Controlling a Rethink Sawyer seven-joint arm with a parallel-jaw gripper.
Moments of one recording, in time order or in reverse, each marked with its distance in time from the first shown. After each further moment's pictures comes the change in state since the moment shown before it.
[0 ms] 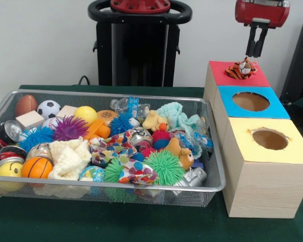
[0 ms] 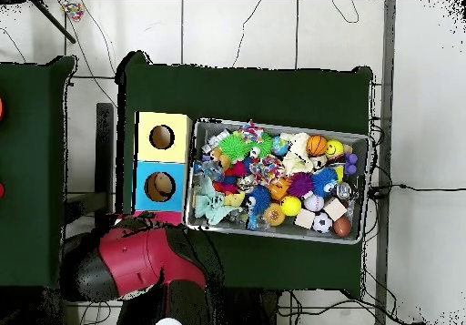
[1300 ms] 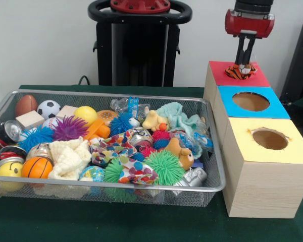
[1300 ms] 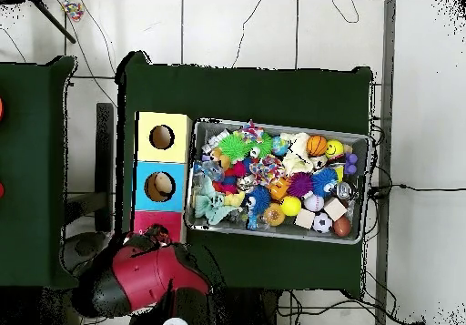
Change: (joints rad) arm 0.008 0.046 -0.005 0.127 -0.007 -0.159 0.000
